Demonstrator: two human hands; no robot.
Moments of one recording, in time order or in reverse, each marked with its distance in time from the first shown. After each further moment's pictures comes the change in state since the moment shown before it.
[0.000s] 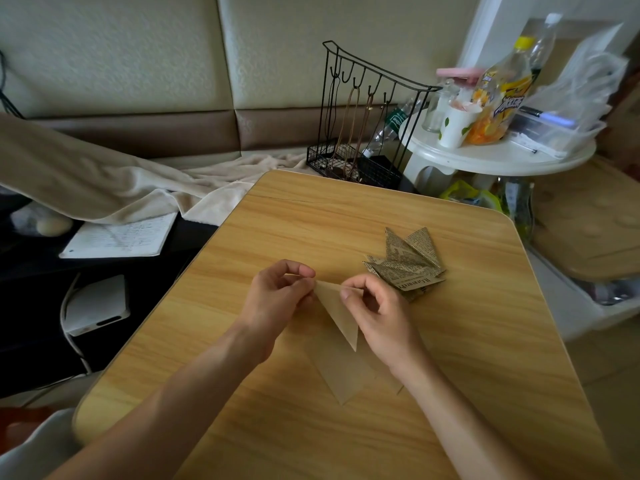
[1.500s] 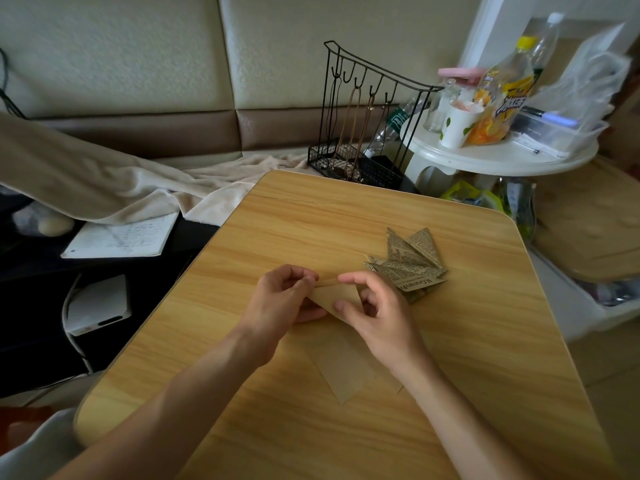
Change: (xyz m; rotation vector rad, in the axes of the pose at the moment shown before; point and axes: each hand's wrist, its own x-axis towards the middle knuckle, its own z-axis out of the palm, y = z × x) left_hand 0.001 -0.003 0.004 -0.084 -0.043 -0.044; right_hand -0.001 -0.001 0.001 0.079 -0.031 0.059
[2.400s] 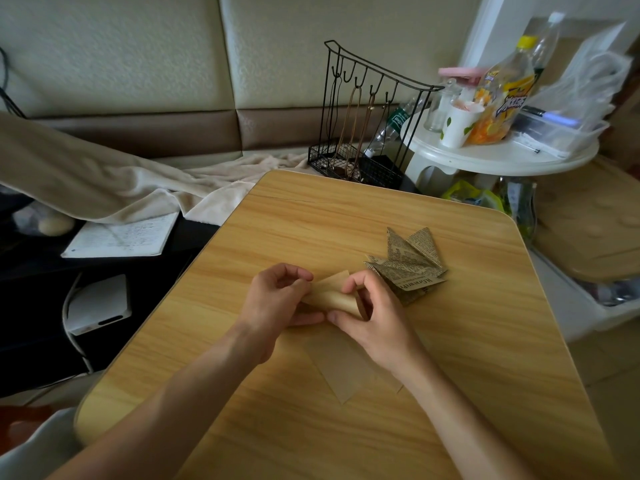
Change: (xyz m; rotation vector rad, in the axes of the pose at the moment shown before) left_hand -0.001 0.003 -0.004 0.038 0.060 -0.030; right_hand -0.001 -0.004 0.000 -0.120 -0.063 -0.072
